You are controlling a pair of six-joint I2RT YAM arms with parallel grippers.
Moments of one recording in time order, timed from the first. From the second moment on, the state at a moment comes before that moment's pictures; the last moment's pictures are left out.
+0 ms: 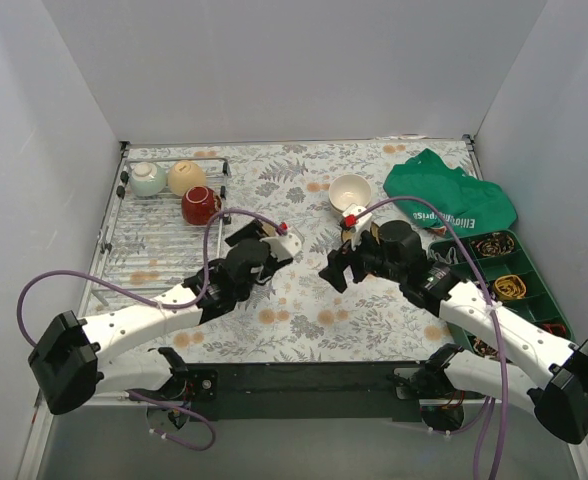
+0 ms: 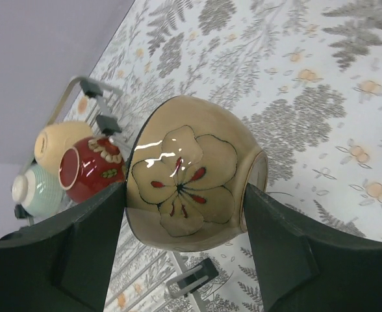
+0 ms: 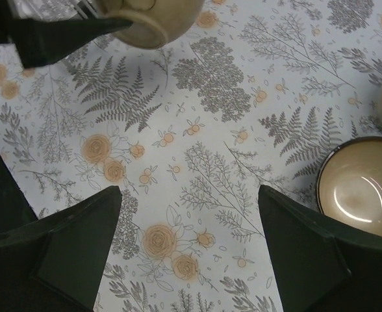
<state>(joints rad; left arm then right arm) -0.86 1.16 0.72 0.00 -0.55 0.44 0.73 1.01 0.70 -0.13 -0.26 0.03</state>
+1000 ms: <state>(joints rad) -1.43 1.41 0.30 0.98 -0.79 1.16 0.59 1.33 1.10 -0.52 -0.32 0.20</state>
